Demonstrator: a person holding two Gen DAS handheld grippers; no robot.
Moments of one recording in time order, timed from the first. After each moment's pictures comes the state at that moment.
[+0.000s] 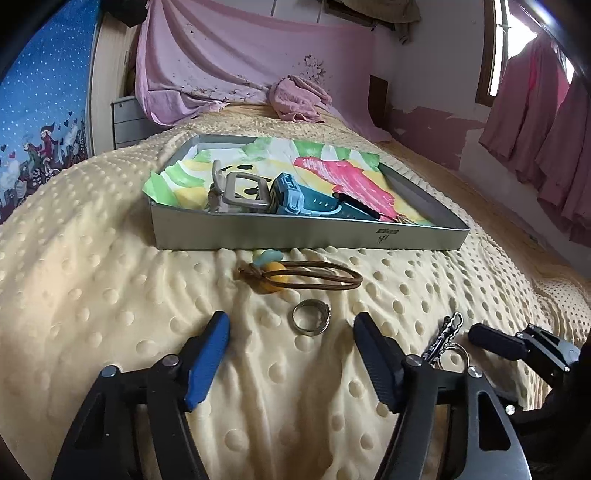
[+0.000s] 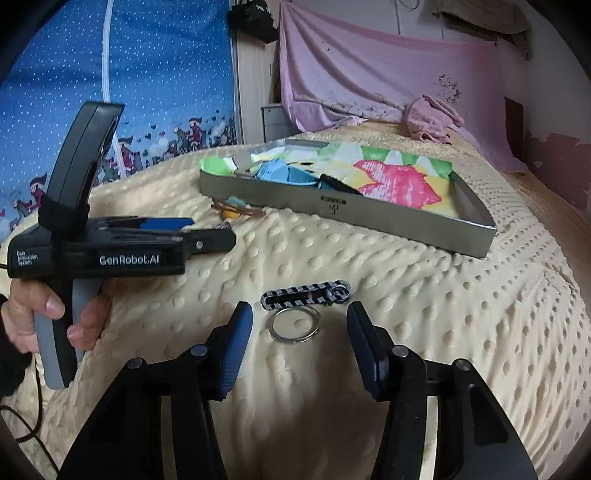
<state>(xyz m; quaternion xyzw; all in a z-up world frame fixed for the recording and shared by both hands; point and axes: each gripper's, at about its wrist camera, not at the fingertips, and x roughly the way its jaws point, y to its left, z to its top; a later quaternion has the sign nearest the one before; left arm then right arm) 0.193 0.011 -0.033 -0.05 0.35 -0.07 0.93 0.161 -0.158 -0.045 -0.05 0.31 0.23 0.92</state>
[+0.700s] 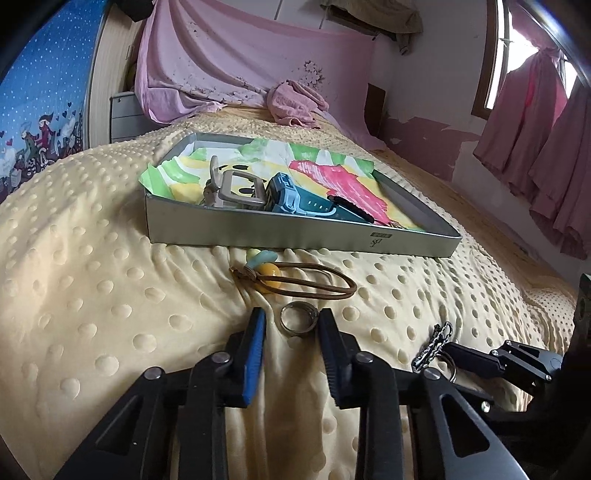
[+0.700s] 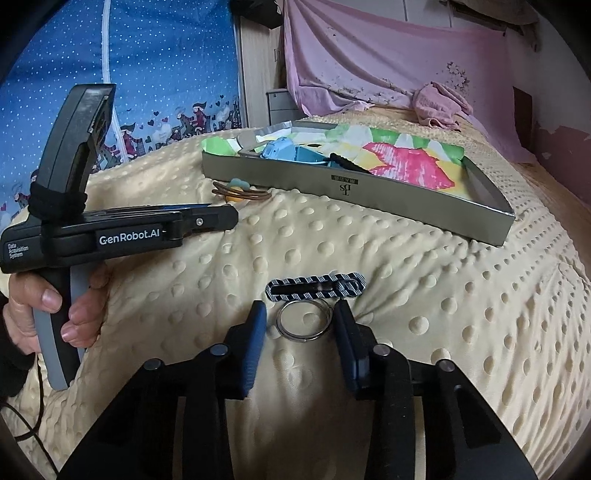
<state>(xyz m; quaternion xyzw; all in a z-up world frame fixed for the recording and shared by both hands) 0.190 0.014 -0.037 -0.08 0.34 -0.09 0.93 0.168 -0.152 -0.054 -0.05 0.33 0.24 0.91</state>
